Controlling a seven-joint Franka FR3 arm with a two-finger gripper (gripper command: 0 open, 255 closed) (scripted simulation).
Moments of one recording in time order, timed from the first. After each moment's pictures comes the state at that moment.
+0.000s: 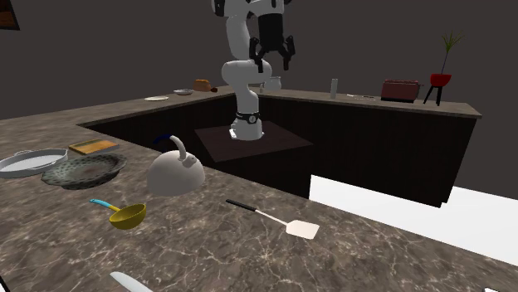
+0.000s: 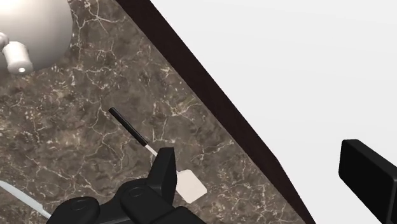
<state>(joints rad) 0.02 -0.56 -0.19 -2.41 -0.03 1.92 -0.11</state>
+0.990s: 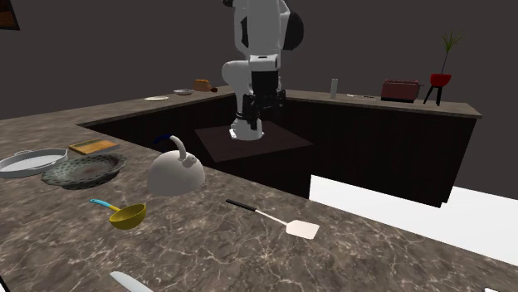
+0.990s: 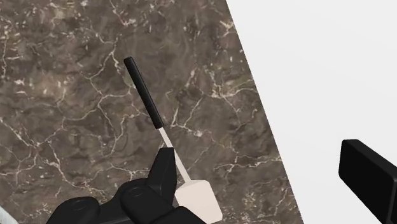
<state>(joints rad) 0.06 -0.02 -0.35 -2.27 0.03 2.26 -0.57</state>
